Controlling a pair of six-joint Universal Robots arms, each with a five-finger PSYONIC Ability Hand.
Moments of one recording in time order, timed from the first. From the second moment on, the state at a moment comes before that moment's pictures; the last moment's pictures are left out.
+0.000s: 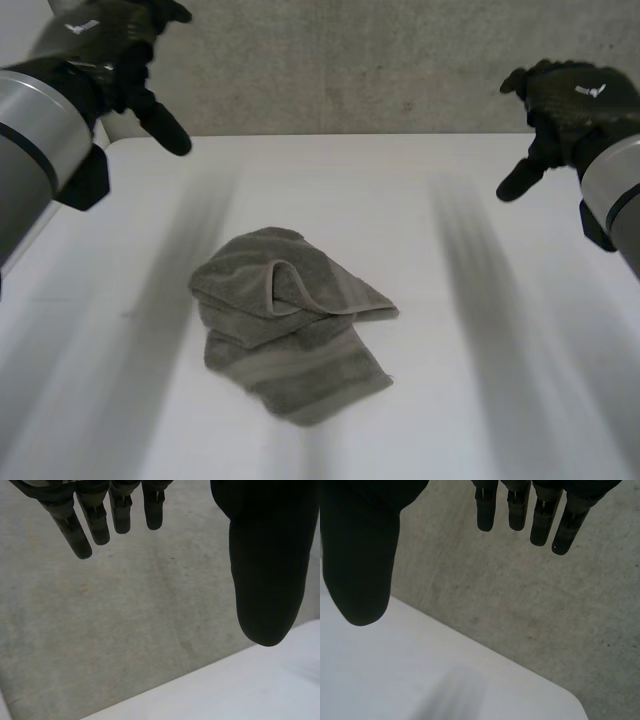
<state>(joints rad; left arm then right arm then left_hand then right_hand) 4.27 -1.68 -1.20 2.94 -1.64 3.12 1.94 -1.46 1.36 0.13 1.65 3.00 0.21 0.21 0.21 0.21 0.04 0.21 0.22 0.21 0.23 0.05</state>
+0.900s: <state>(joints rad) 4.32 -1.67 -1.61 2.98 -1.64 3.09 2.08 -1.03 1.32 0.07 1.38 2.86 0.22 0.22 0.22 0.22 0.05 0.21 0.22 0.21 0.23 0.05</state>
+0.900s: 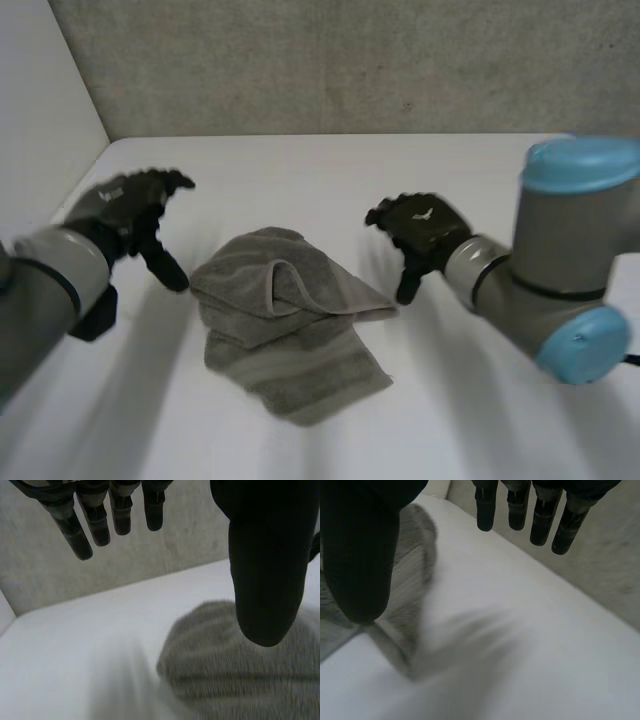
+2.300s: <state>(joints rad) 4.12 -1.93 -1.41 3.24 -1.63 3.33 1.77 -1.28 1.63 -0.18 1.39 2.63 0.42 0.42 0.42 0.41 0.24 0.96 1.17 1.18 1.19 0.99</state>
